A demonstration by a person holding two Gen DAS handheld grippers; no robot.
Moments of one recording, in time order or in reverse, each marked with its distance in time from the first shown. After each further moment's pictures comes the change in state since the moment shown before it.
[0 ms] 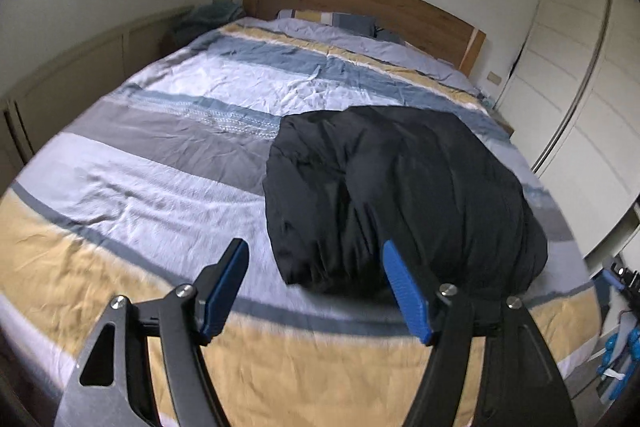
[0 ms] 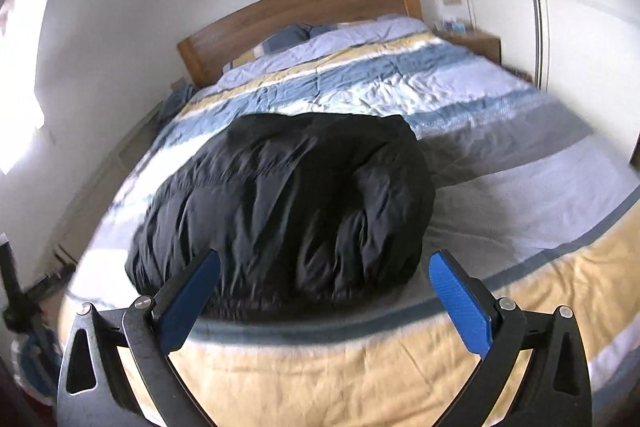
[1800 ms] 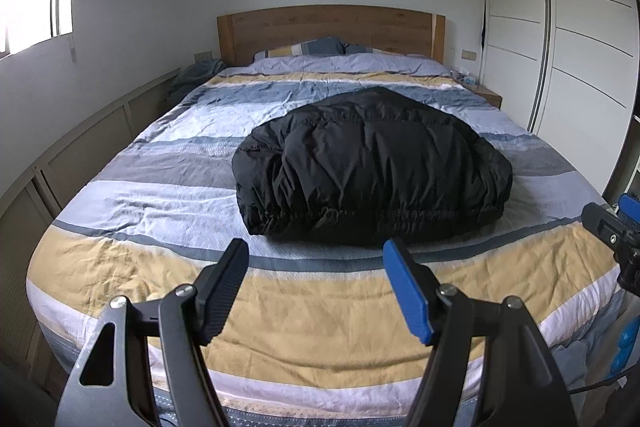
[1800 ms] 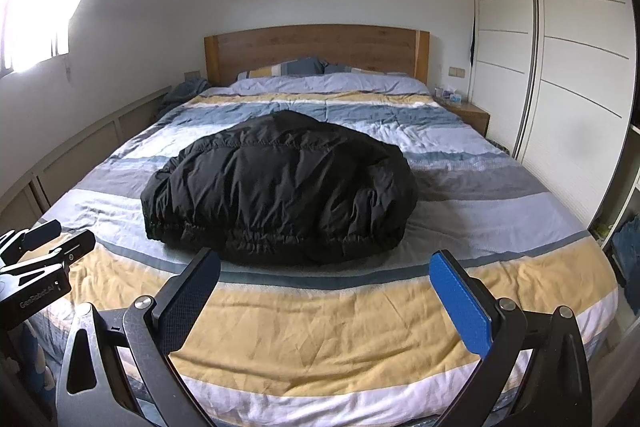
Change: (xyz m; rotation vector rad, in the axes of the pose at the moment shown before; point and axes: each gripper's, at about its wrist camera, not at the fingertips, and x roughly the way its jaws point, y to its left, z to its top) left arm -0.094 -0.118 -0.112 0.217 -0.111 0.078; right arm -0.099 0.069 -0.102 -0.218 -0.153 -0.124
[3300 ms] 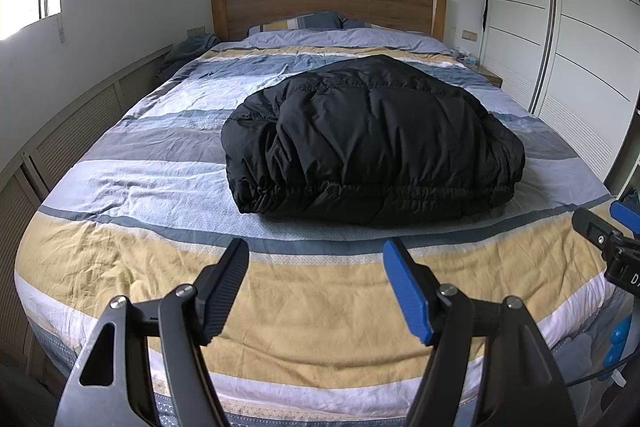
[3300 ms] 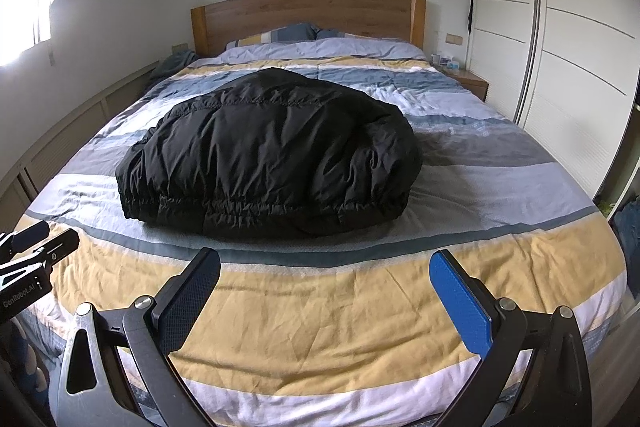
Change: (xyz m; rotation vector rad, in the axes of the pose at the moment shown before) left arm 0.044 0.008 -0.009 -0.008 0.084 -0.018; right arm 0.055 -0.003 -0.016 0.021 0.113 -0.019
